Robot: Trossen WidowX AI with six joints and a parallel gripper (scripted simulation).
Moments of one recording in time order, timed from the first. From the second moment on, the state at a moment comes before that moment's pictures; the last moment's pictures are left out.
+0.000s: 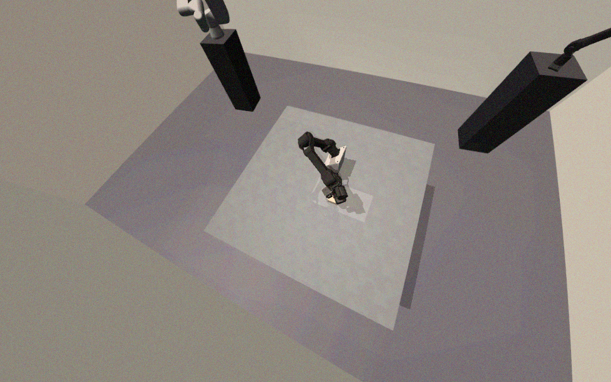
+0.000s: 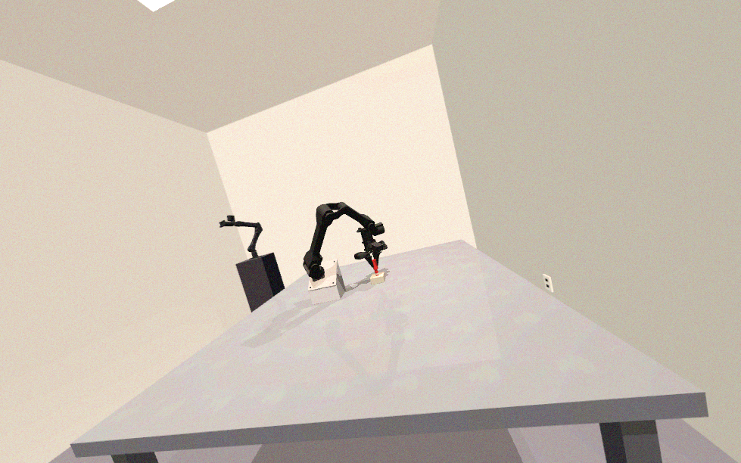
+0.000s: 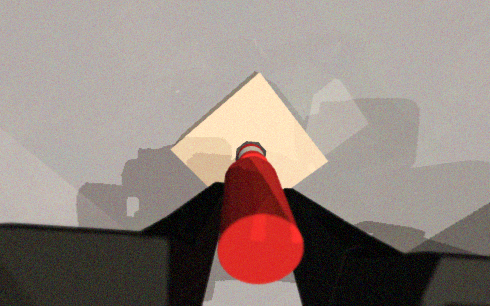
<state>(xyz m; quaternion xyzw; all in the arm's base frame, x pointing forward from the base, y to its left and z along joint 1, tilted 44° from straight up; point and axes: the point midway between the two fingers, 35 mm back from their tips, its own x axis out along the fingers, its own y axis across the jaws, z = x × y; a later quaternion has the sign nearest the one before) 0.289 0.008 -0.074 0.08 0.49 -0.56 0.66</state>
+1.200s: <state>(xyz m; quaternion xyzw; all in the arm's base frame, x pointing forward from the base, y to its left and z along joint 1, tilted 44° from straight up) 0.284 0.004 -0.074 0.07 0.50 -0.57 0.65</state>
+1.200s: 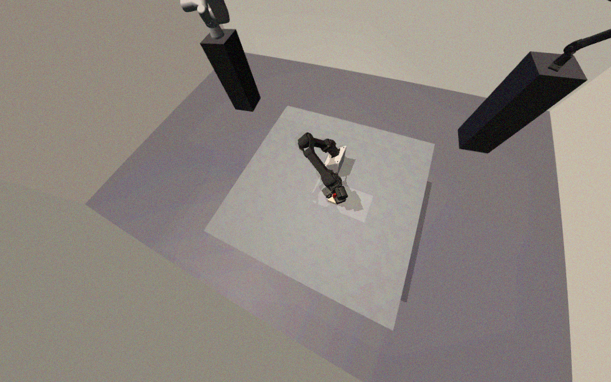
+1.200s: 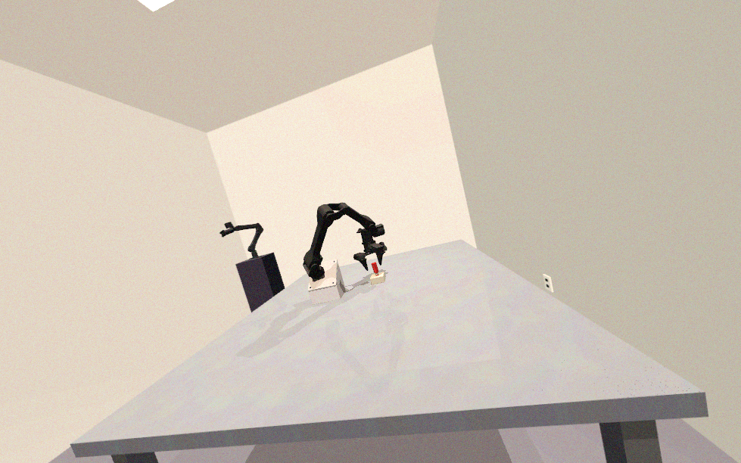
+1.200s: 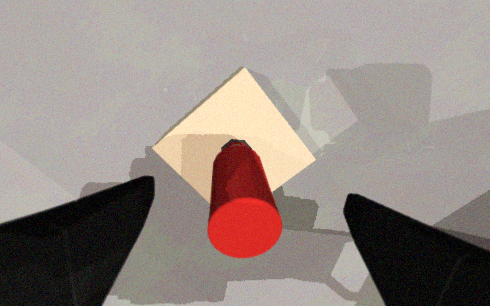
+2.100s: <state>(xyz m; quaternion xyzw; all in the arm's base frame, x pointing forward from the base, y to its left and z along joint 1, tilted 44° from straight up) 0.292 0.043 -0.038 -0.18 0.67 -0.33 0.64</state>
